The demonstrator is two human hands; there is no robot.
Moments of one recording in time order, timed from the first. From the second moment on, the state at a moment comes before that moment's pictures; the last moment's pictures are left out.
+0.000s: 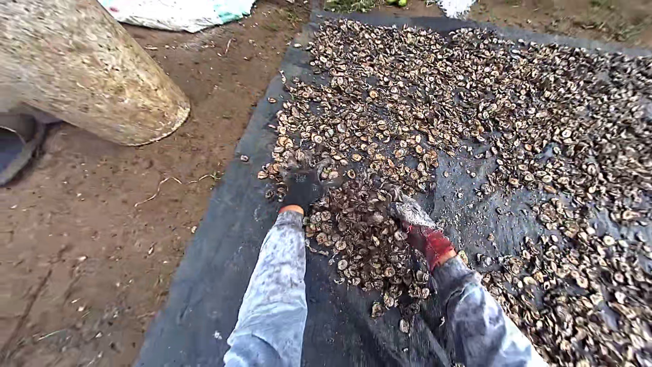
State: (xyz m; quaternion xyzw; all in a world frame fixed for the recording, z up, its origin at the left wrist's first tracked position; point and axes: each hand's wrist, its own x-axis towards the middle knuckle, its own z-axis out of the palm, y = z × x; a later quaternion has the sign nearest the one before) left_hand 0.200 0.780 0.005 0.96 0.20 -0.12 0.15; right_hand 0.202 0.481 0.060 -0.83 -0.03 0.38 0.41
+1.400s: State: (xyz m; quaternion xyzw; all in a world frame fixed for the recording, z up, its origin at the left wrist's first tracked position) left_hand 0.024 0.727 0.036 0.96 0.17 -0.17 0.17; right_hand 0.258 0.589 0.048 -0.87 -0.20 0.26 0.36
